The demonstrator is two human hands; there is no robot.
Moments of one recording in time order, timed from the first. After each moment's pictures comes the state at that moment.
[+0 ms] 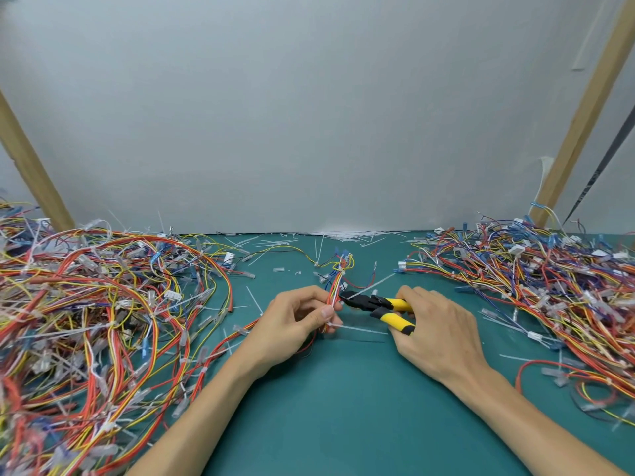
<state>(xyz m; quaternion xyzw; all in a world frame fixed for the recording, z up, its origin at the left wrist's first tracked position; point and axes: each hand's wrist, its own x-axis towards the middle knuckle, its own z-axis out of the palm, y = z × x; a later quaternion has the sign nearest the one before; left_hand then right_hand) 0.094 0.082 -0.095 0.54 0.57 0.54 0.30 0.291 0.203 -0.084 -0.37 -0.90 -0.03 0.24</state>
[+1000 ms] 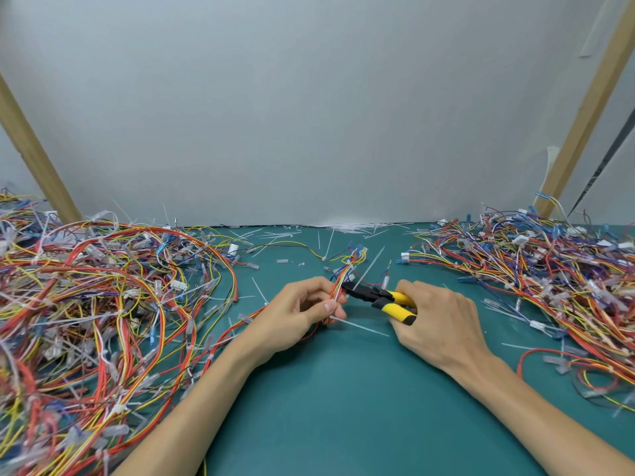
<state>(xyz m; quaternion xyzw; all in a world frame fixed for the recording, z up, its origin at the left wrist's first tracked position) 0.097 0.076 -0.085 0.56 0.56 0.51 0.33 0.292 0.199 -0.083 -0.36 -0.90 -0.02 0.25</state>
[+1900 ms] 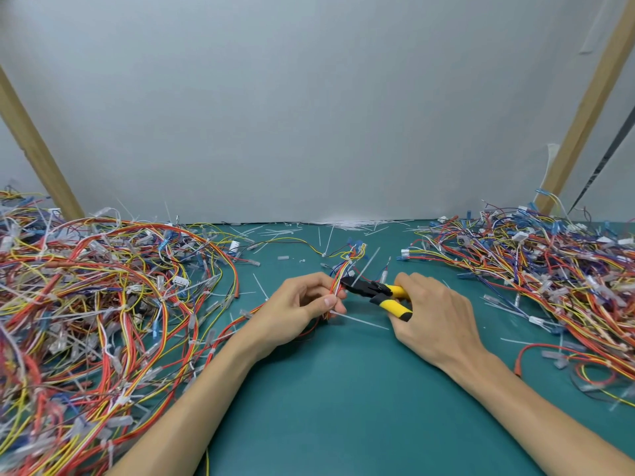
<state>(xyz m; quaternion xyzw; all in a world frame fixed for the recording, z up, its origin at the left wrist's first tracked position) 0.094 0.078 -0.089 0.55 0.56 0.52 0.33 0.289 0.199 -0.087 -0.35 -0.90 -0.03 0.25</state>
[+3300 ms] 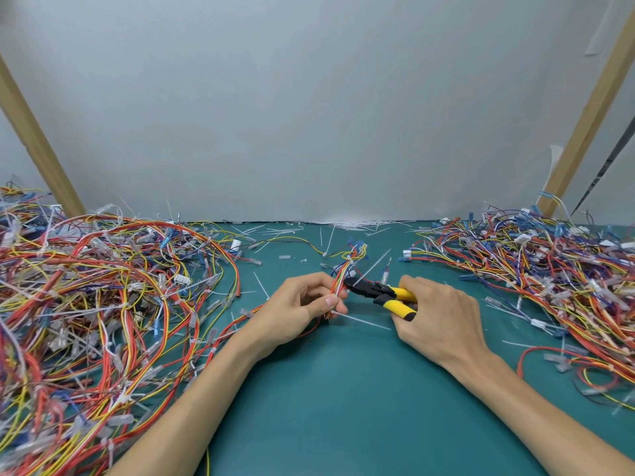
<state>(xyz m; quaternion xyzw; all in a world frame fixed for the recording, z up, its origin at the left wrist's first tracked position) 0.094 0.078 -0.088 0.55 0.56 0.52 0.33 0.290 0.200 -0.084 -0.37 -0.89 -0.05 0.27</state>
